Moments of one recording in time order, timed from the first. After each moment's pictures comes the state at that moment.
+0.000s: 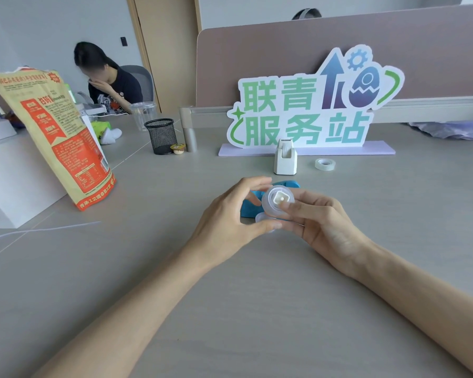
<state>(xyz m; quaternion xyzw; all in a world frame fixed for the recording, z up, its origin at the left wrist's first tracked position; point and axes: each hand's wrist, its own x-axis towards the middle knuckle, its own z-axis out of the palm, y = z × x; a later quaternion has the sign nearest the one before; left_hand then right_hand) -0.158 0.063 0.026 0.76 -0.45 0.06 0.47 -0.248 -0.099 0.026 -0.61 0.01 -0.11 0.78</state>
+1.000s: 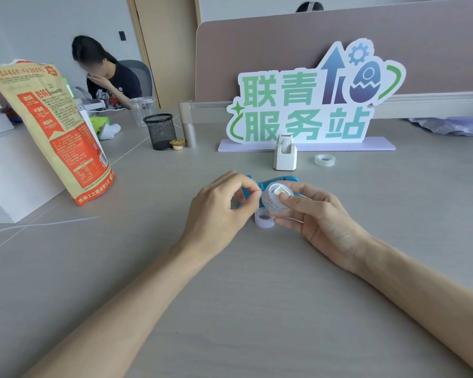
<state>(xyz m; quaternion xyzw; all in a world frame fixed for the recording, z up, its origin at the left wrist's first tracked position) -0.152 0.065 0.027 0.75 -0.43 0.22 0.45 -0.248 -0.098 0.026 -0.61 0.04 -0.10 0.79</state>
